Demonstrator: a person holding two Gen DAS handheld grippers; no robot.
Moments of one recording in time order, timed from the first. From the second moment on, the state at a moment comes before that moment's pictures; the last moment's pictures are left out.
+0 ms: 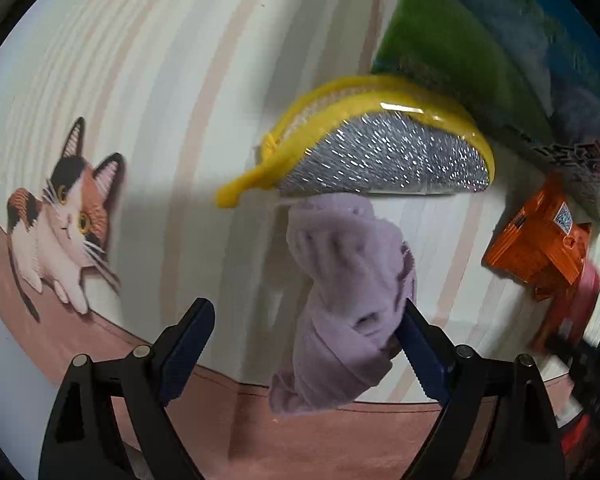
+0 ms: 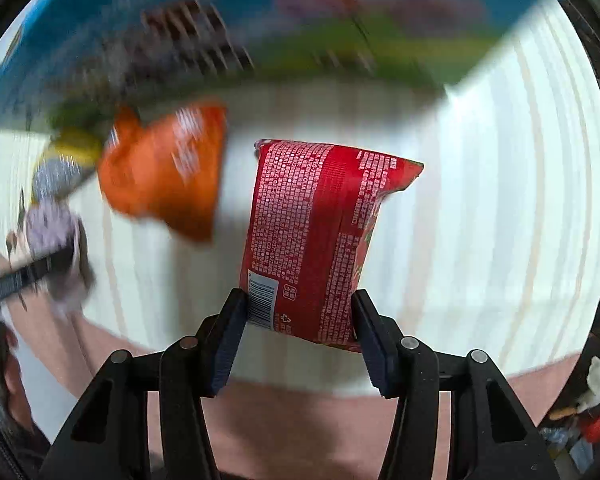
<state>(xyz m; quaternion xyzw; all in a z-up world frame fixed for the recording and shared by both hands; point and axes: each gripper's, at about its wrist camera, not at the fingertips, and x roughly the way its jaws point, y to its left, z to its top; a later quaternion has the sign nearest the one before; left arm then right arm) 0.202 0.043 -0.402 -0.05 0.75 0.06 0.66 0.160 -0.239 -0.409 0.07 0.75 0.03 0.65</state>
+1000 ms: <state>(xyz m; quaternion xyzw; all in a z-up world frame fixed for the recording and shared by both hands) 0.050 -0.071 -0.400 0.00 0.77 0.00 0.64 0.087 -0.206 -0.415 0.00 0.78 0.04 0.62</state>
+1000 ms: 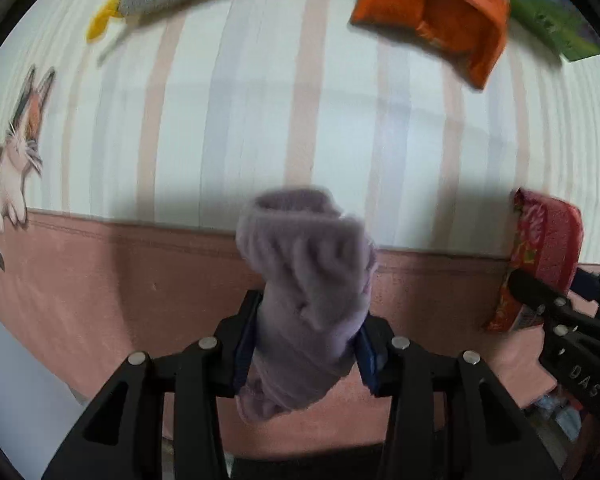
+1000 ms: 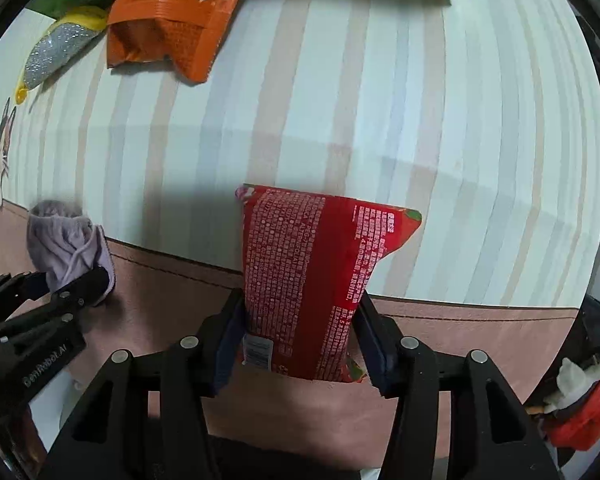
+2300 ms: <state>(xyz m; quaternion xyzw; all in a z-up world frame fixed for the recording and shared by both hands) 0.410 -0.042 -0.338 -0.11 0.81 -0.09 0.57 0.361 -0.175 -0.351 0.09 0.74 0.11 0.66</state>
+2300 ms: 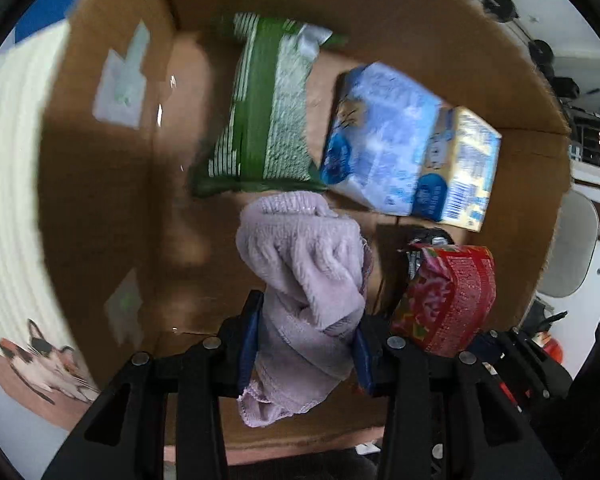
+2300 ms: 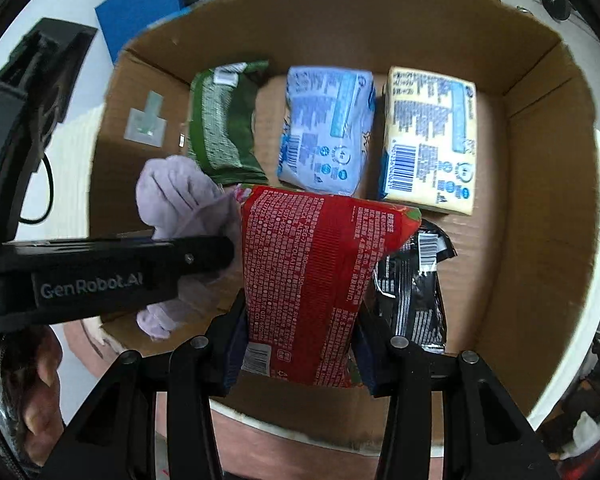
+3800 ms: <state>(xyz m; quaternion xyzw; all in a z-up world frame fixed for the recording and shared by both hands) 0.238 -0.013 -0.295 0.19 0.65 -0.04 0.73 0.207 -0.136 -0.332 0.02 0.68 0.15 0.72</state>
